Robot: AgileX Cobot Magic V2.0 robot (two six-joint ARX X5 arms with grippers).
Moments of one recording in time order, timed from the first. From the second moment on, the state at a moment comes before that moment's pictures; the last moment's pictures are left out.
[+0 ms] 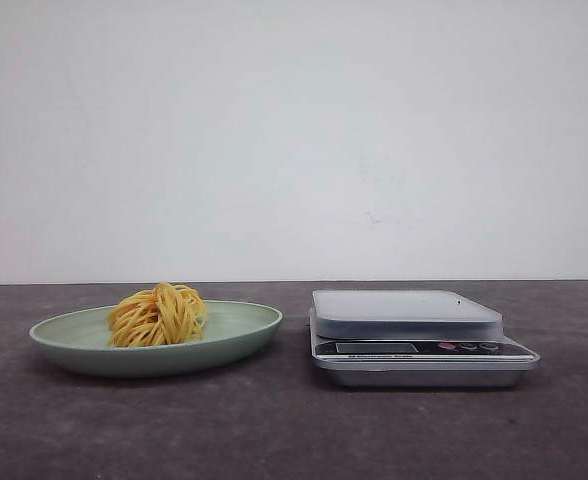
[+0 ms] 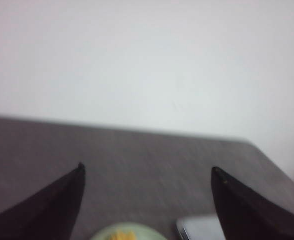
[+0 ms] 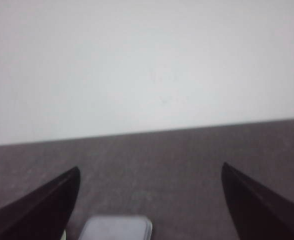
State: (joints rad) left arm -0.08 0.70 0.97 -0.40 0.31 -0.28; right arm -0.08 0.44 0.90 -0.55 -0.30 0.22
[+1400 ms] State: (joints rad) left arm -0.43 1.67 1.07 -0.41 0.13 -0.32; right arm -0.01 0.55 0.93 -0.73 -0.34 0.18
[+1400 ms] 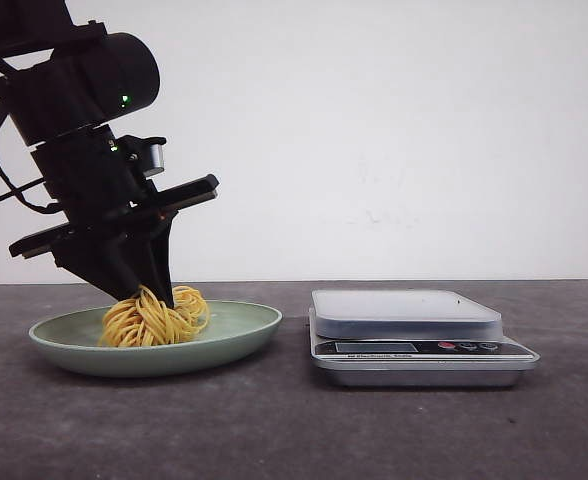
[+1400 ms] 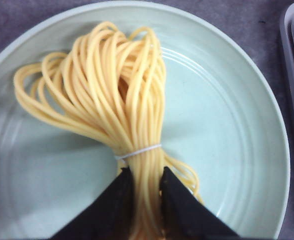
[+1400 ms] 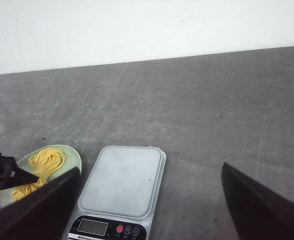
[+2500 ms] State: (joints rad) left arm -0.70 1.70 1.34 -0.19 0.35 -0.49; right arm 0.00 0.55 0.93 -0.75 -0.34 0.18
